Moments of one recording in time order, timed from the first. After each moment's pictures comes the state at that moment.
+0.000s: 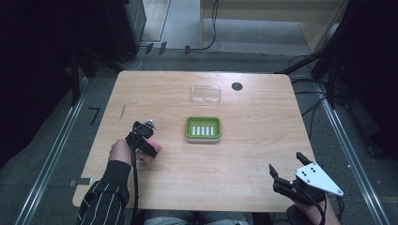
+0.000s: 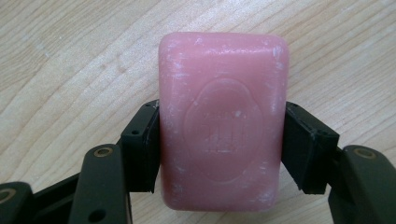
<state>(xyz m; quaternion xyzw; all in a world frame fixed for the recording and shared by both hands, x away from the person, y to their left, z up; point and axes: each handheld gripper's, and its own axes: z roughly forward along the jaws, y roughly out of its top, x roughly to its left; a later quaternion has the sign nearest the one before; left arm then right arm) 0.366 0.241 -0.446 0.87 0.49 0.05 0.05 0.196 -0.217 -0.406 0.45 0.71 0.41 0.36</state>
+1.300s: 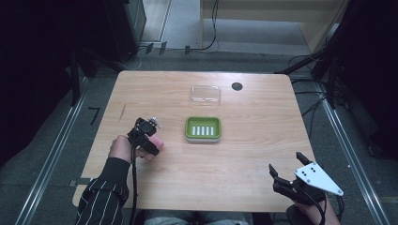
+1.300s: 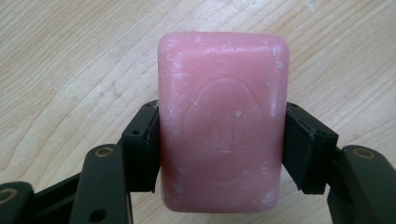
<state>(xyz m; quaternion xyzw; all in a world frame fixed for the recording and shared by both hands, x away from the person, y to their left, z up) 0.367 0.231 -0.429 0.89 0.45 0.05 0.06 0.196 -0.217 -0.405 0.45 0.71 0.41 0.36</state>
